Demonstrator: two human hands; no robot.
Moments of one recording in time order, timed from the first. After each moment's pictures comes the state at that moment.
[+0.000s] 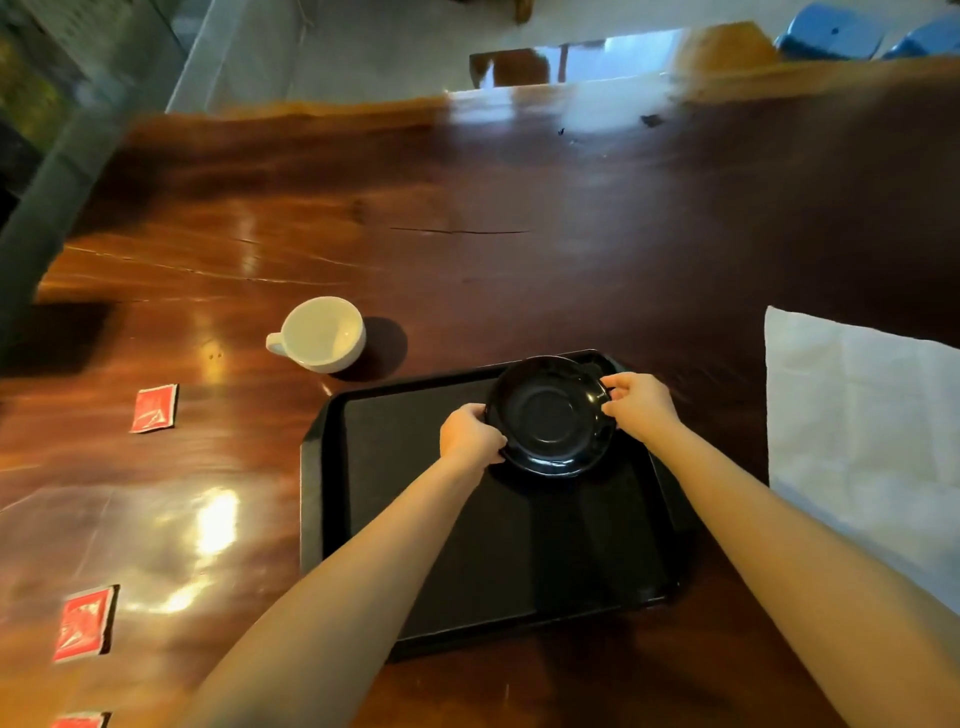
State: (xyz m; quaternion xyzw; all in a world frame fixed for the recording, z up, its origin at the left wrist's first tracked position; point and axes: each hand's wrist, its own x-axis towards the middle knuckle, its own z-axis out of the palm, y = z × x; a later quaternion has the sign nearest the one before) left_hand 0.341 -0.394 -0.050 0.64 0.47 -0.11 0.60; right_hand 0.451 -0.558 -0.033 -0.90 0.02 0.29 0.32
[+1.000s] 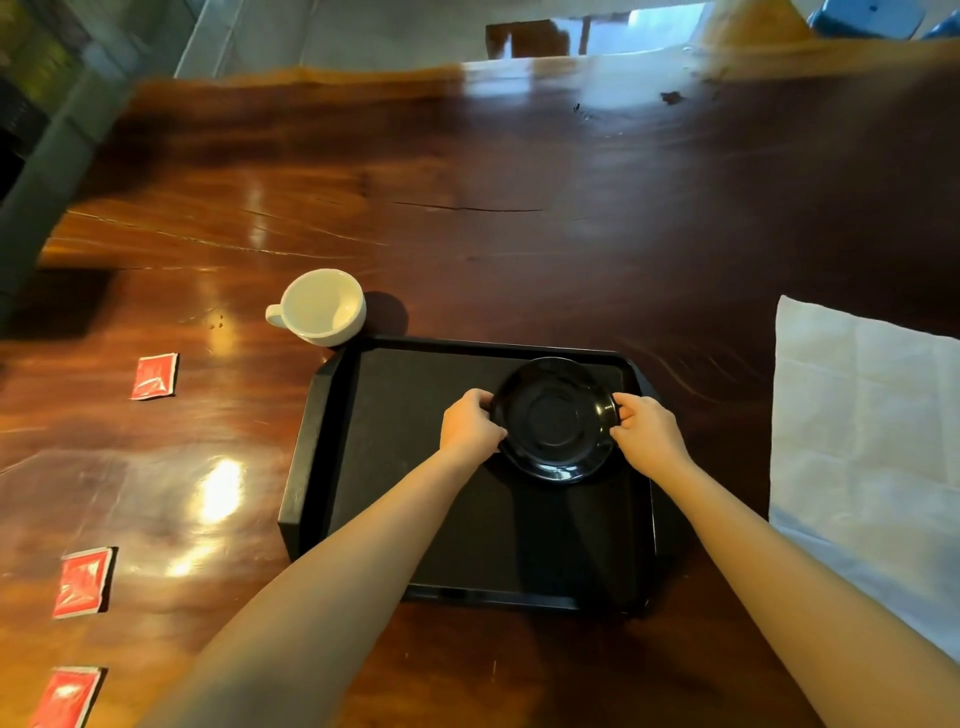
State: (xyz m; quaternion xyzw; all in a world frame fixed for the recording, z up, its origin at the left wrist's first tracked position) left_hand 0.331 -0.400 -0.054 0.75 0.40 -0.14 0.51; right_hand 0.419 -0.587 -0.056 -0.93 -0.08 0.27 0.25
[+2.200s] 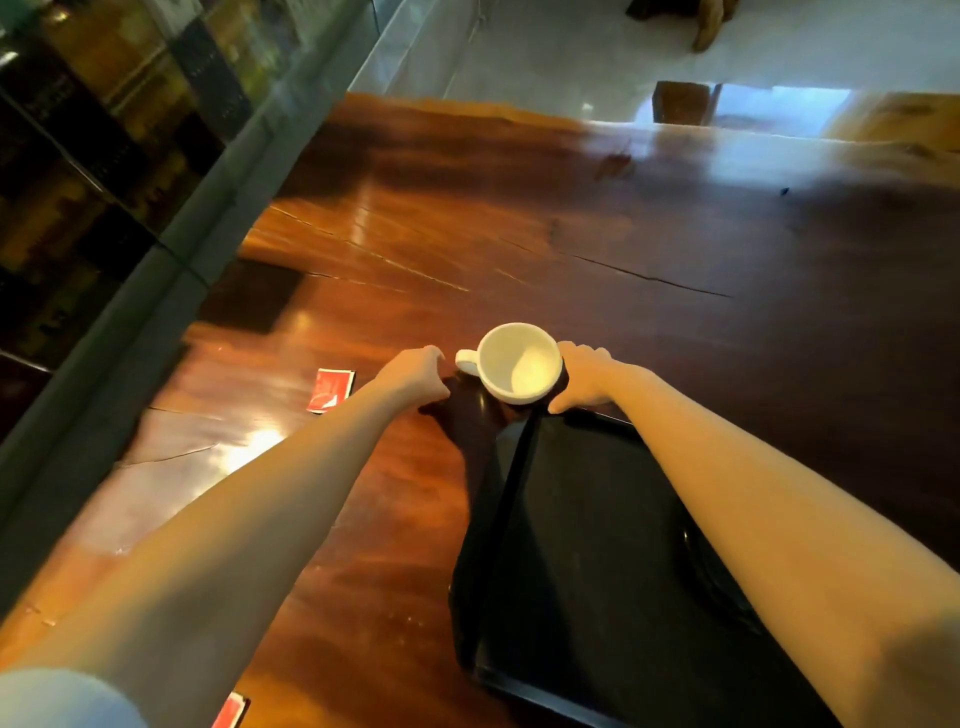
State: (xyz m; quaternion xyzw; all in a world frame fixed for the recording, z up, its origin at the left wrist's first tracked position) left_hand 0.285 -0.090 -0.036 0.87 0.36 -0.20 0.27; right_hand 0.446 -0.251 -0.037 -0.85 -0.36 0.39 0.00
